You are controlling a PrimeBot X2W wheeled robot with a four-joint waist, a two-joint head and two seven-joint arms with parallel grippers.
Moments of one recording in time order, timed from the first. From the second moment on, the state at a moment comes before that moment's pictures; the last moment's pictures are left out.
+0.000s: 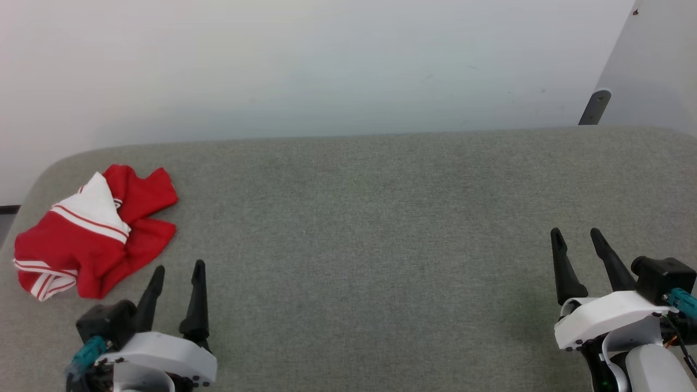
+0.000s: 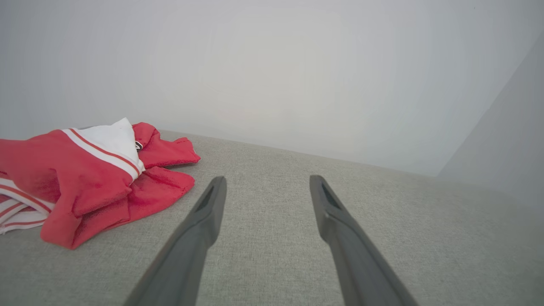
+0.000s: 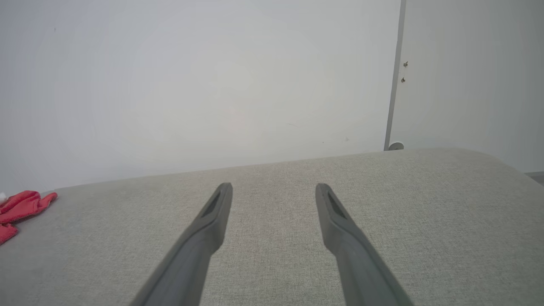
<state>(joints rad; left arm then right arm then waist) -0.12 0.16 0.05 0.27 -0.38 -0.11 -0.18 -0.25 -0.12 0.00 0.38 0.30 0.13 -0.18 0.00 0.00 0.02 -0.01</state>
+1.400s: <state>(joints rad) -0.12 0.16 0.06 0.32 -0.14 -0.13 -0.26 -0.30 -0.10 -0.05 0.43 0.04 0.13 -0.26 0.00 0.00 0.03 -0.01</state>
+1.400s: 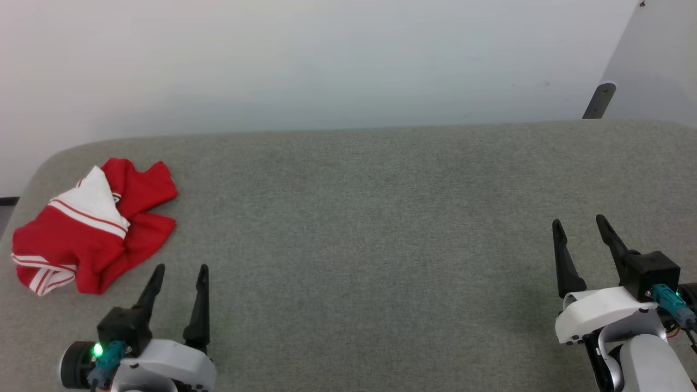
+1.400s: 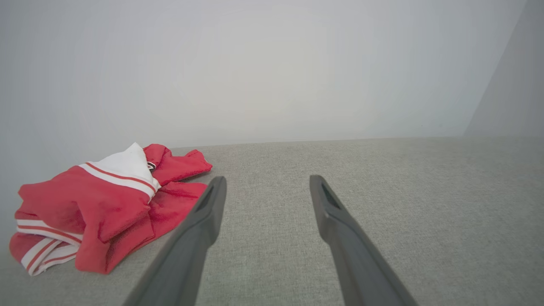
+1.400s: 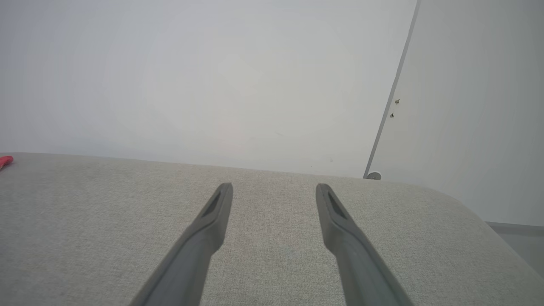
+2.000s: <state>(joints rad) -0.14 0.14 0.04 0.35 -0.15 -0.13 -0.26 -0.27 -0.09 0.02 0.44 0.06 0.13 -0.26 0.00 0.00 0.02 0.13</state>
